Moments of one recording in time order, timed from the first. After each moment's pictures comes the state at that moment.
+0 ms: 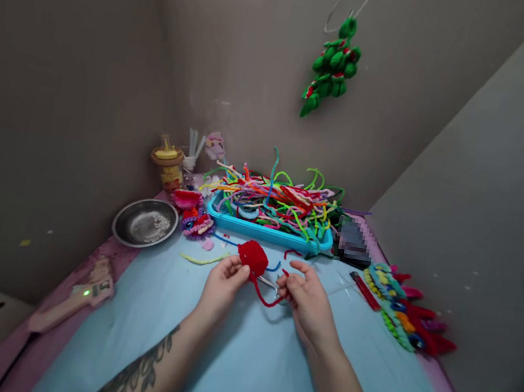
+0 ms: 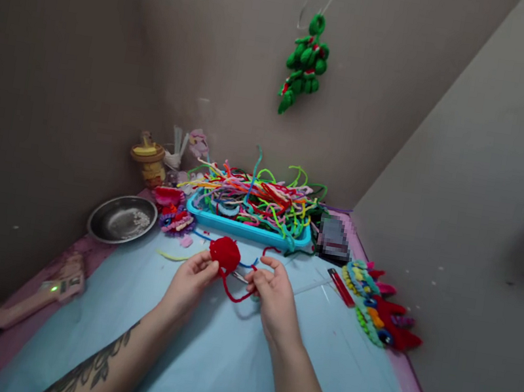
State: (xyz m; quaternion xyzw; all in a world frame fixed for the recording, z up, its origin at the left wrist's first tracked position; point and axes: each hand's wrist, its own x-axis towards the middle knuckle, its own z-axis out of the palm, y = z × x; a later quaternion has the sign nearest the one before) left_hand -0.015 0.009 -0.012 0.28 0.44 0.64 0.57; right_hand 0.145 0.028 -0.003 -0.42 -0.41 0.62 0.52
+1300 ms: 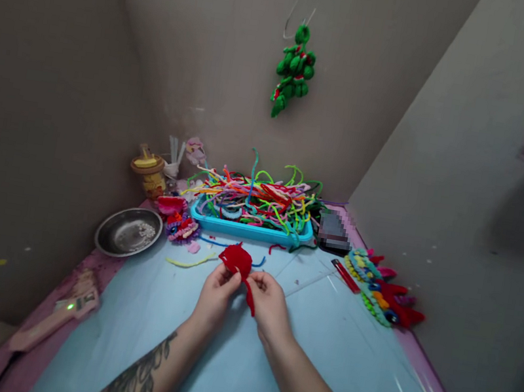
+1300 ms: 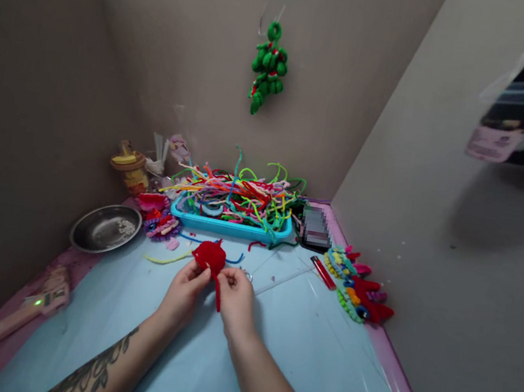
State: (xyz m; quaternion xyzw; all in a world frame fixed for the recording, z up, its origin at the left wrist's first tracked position) left_hand 0.006 0.001 -0.016 0.29 0.40 0.65 0.58; right_hand 0.105 0.011 -0.021 -0.50 -0.41 0.56 0.52
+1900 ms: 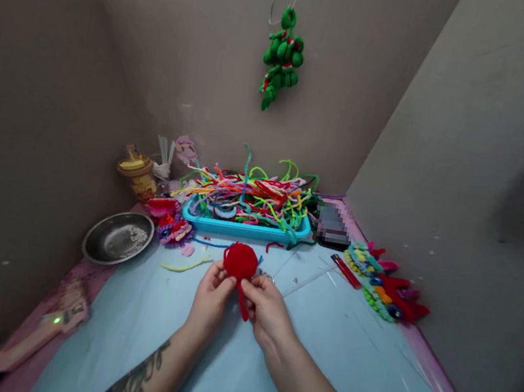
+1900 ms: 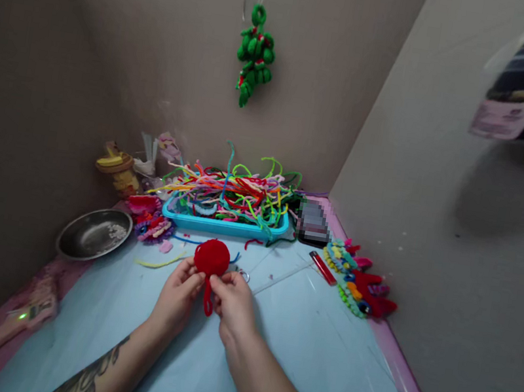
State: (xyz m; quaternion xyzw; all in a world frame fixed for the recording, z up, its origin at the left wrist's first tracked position) left_hand 0.008 0.003 -0.016 0.31 0.43 0.63 0.56; right_hand 0.106 0.013 -0.023 -0.47 -0.24 0.70 0.49
